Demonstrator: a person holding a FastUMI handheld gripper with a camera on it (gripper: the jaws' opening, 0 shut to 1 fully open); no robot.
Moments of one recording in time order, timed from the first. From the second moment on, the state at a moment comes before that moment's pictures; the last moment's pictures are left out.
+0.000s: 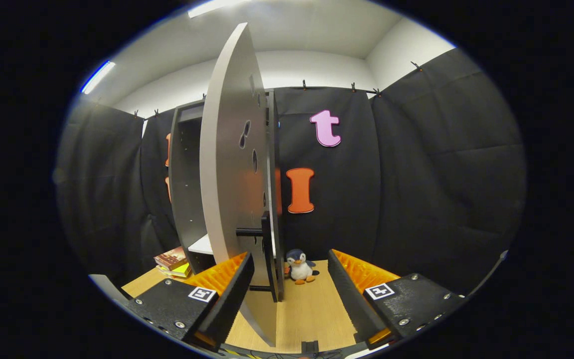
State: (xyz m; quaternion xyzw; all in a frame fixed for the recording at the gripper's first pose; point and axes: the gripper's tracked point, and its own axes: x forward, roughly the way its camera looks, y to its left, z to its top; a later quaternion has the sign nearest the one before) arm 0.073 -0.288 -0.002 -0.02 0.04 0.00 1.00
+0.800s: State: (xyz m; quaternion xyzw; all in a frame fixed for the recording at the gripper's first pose) arm 0.090 -0.252 -0.003 -0.01 0.03 0.01 1.00
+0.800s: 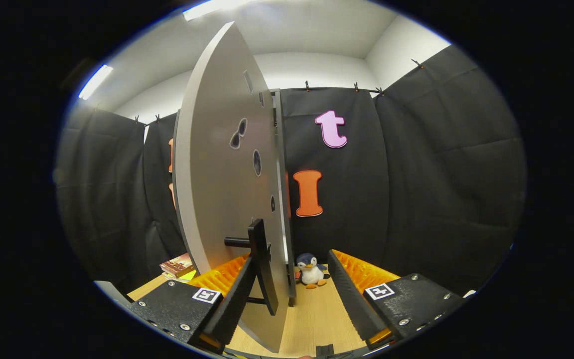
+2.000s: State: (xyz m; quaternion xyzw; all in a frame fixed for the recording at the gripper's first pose) arm 0.132 -0.109 0.001 -0.03 0.01 0.05 1.00
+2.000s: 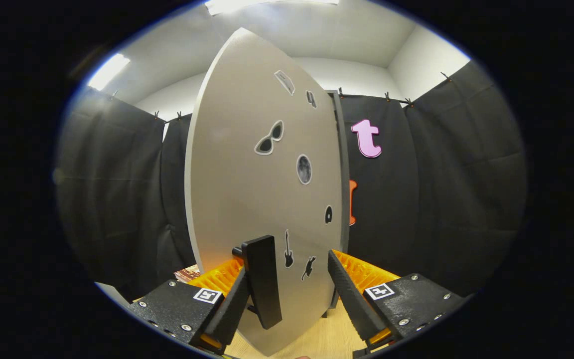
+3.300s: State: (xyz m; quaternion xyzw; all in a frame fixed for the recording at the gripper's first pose) arm 0.189 -0.033 -0.003 -0.04 -0.02 -0.09 0.99
